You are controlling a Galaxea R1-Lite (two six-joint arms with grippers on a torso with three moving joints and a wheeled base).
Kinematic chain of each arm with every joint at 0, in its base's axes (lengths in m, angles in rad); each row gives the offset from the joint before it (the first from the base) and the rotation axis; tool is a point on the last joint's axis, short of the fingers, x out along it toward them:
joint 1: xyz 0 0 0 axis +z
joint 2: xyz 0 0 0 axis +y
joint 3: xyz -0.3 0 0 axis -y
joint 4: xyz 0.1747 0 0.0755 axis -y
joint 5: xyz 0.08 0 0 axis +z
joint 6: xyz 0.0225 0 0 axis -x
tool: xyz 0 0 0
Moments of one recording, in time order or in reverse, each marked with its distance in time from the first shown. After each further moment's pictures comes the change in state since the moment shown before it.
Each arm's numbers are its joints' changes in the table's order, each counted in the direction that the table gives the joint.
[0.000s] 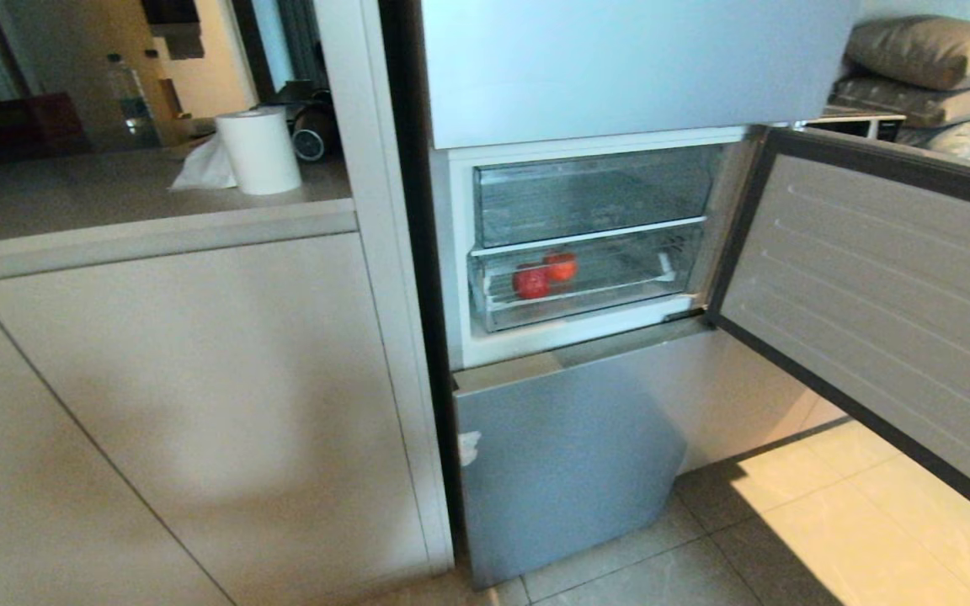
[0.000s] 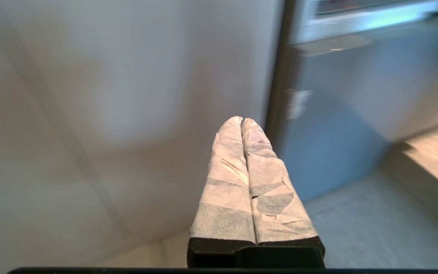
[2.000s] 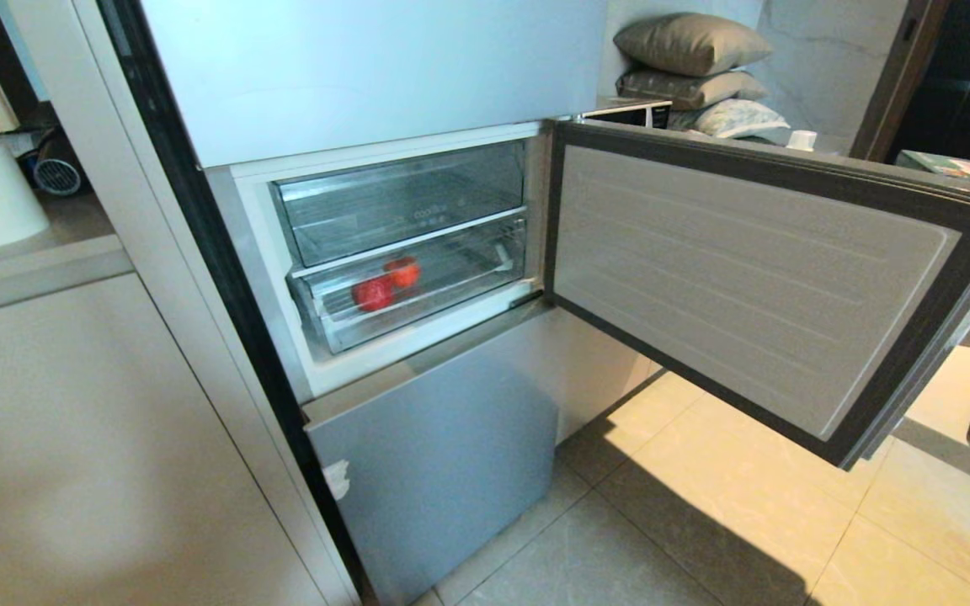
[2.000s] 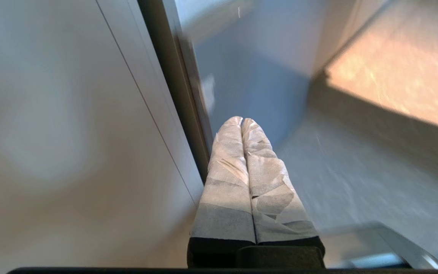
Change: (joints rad) left arm -0.023 0.152 0.006 0.008 -0.044 -0.134; right arm 0.001 0.000 0.000 0.000 0.001 0.003
